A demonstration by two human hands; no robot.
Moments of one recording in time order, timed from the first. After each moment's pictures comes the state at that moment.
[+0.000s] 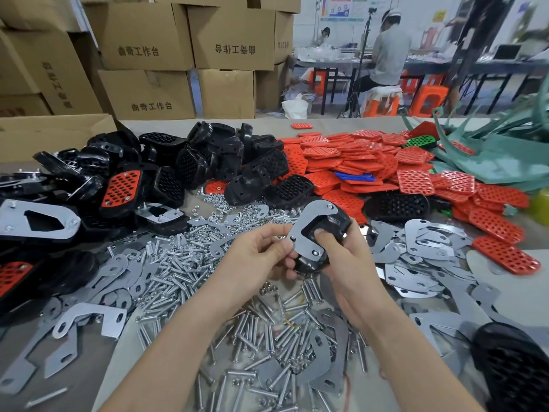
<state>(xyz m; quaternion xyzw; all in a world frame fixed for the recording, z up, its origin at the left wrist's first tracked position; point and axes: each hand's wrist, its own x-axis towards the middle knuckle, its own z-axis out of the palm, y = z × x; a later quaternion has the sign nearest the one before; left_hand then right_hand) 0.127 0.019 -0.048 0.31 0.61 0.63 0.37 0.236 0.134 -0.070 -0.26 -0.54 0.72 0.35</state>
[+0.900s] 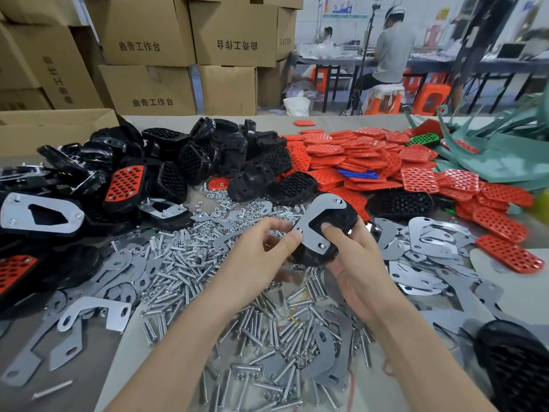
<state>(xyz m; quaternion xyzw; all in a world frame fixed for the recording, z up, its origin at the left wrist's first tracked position) 0.127 0.016 -0.050 0.34 0.67 0.59 0.29 0.239 0.137 -0.063 -0.23 -0.48 0.78 0.33</state>
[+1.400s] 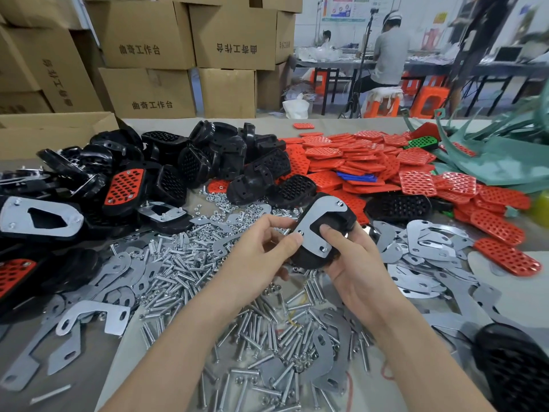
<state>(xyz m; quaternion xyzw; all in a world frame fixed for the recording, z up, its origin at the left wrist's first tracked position) 0.127 0.018 -0.052 0.37 0.63 0.61 0.30 0.243 0.141 -0.064 -0.18 -0.47 0.81 0.31</state>
